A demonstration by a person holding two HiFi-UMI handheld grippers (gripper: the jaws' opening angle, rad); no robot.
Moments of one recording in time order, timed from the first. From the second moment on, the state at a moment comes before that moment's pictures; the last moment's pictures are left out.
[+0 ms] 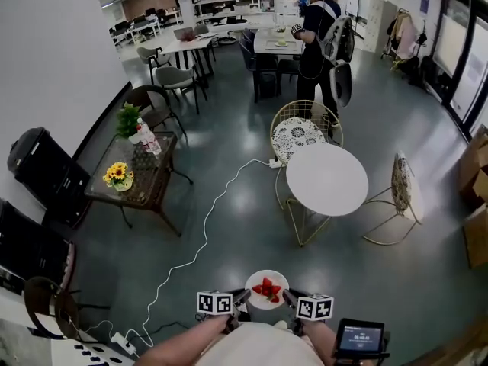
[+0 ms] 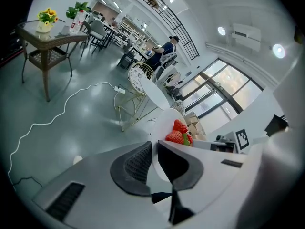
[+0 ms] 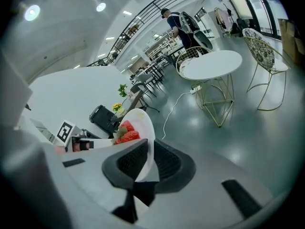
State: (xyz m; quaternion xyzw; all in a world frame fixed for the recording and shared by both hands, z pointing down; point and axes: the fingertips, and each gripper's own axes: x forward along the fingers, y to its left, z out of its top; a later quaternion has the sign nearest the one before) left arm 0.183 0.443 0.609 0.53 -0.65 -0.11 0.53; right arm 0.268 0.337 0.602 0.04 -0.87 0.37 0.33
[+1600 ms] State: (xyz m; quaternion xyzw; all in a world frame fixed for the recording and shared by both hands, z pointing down) left arm -0.067 0.454 0.603 0.52 -0.67 -0.12 0.52; right arm 0.012 0.343 0.599 0.03 -0.87 0.36 0.32
